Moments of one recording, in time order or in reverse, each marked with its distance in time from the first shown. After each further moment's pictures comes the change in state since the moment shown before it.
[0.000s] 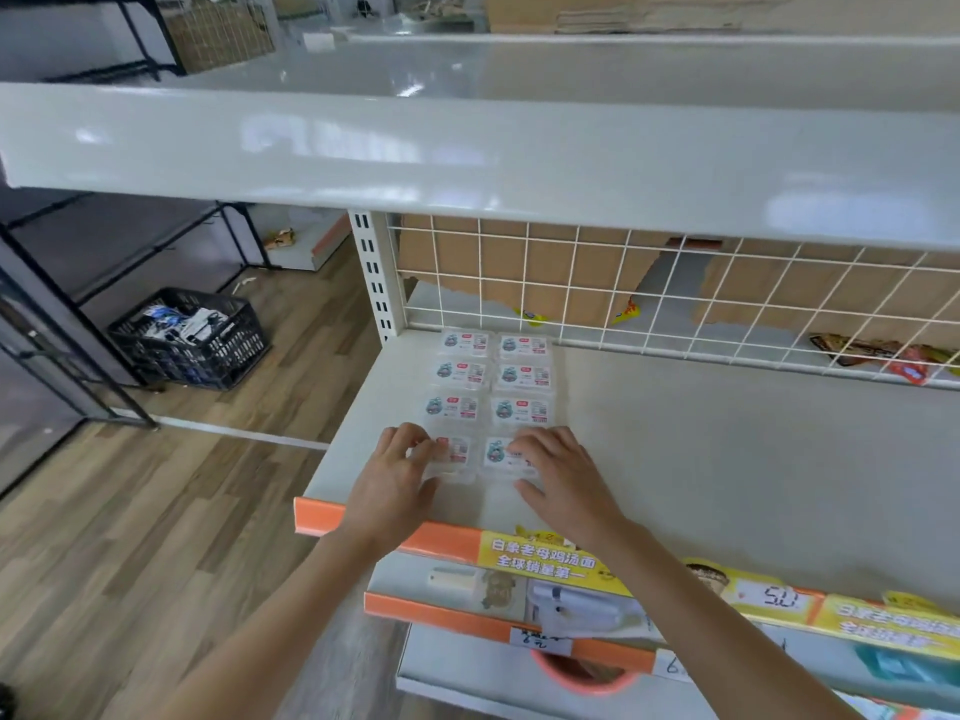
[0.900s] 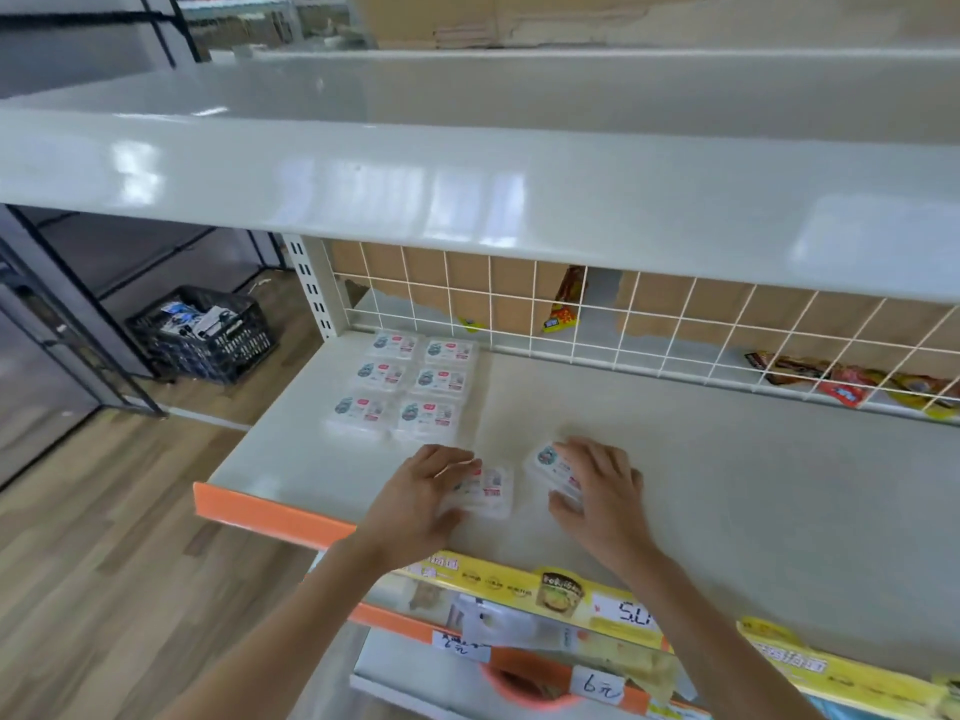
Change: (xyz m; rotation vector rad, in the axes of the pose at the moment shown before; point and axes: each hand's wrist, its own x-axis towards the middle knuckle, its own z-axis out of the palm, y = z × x) left_hand 0.029 0.124 0.055 -0.125 -0.094 0.151; right_hand -0.074 0.128 -0.049 -0.025 0.172 0.201
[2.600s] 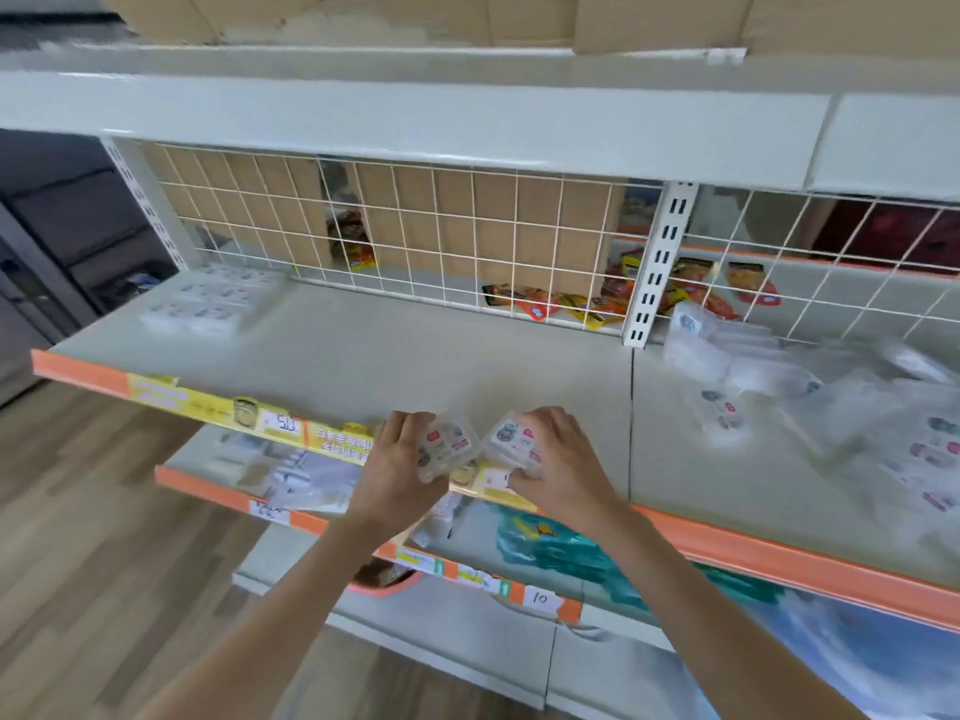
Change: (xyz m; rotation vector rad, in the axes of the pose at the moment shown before) left_hand 0.047 0.420 0.142 -0.103 0.214 -0.463; right_hand -0.186 0.252 -0.256 0.153 -0.216 -0.139
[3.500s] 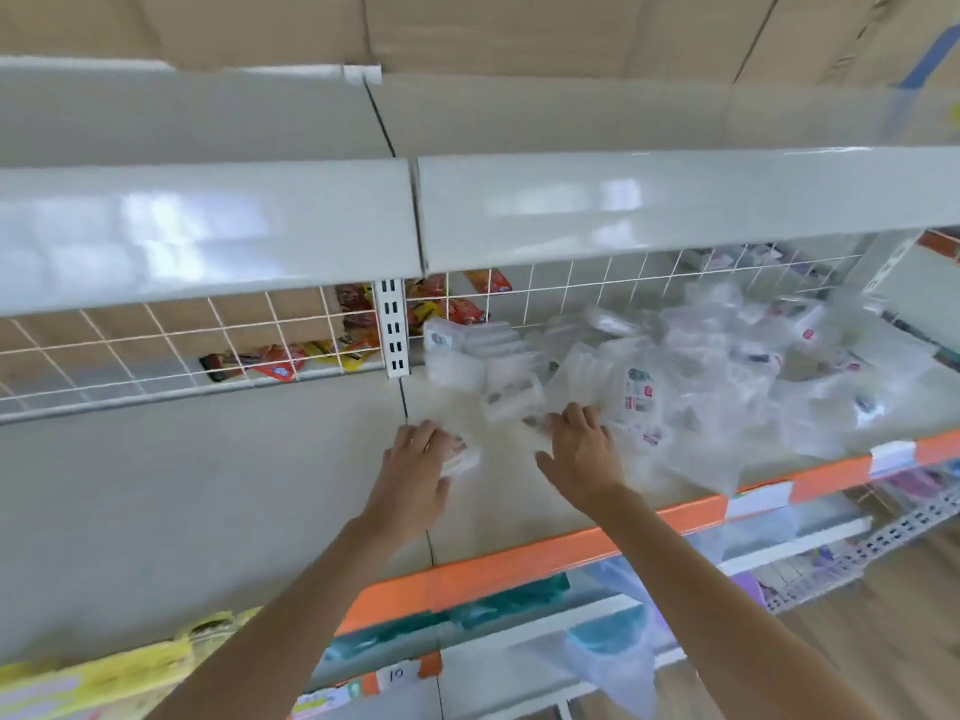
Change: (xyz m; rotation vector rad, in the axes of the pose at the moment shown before) left_hand 0.100 0.147 0.170 0.057 -0.388 0.651; right_hand -0.067 0.175 -0.111 -0.498 0.095 0.718
